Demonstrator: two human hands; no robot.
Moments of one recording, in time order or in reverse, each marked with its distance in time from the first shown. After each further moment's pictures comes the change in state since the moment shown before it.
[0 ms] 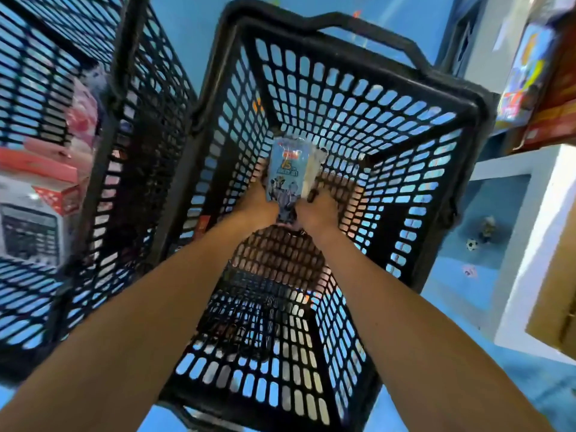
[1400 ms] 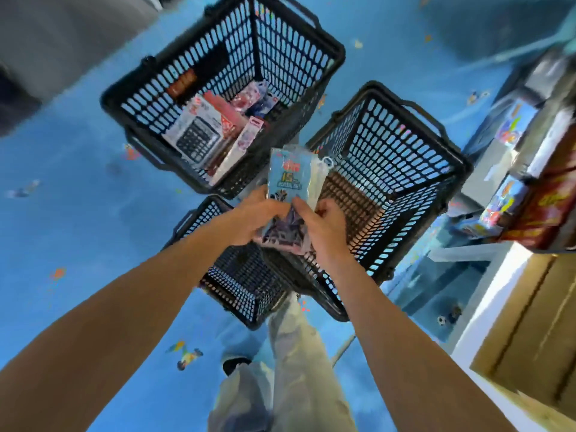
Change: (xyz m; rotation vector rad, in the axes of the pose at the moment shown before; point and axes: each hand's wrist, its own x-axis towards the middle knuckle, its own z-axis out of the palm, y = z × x) left_hand -0.276 -0.121 -0.071 -0.862 -0.063 0.093; right_hand -0.283 0.001 -0.009 0.198 -0.291 -0.405
